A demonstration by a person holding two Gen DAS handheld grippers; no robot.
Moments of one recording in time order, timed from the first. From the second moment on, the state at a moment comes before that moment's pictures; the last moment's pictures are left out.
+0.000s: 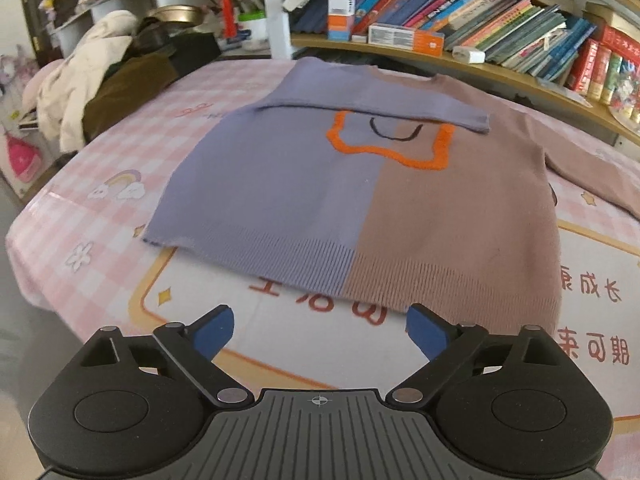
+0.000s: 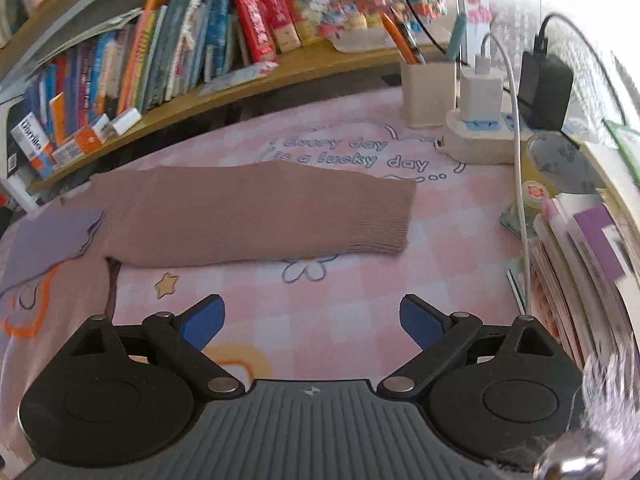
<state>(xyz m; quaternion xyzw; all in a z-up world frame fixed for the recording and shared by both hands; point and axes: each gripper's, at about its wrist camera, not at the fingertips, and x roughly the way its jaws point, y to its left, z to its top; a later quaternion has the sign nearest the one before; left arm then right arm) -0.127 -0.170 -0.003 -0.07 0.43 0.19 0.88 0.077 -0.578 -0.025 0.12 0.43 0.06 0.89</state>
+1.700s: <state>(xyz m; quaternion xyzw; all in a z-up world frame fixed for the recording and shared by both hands) -0.159 -0.169 0.005 -0.07 0.44 0.26 0.86 0.174 -0.624 -0.028 0.32 0.41 0.01 0.85</state>
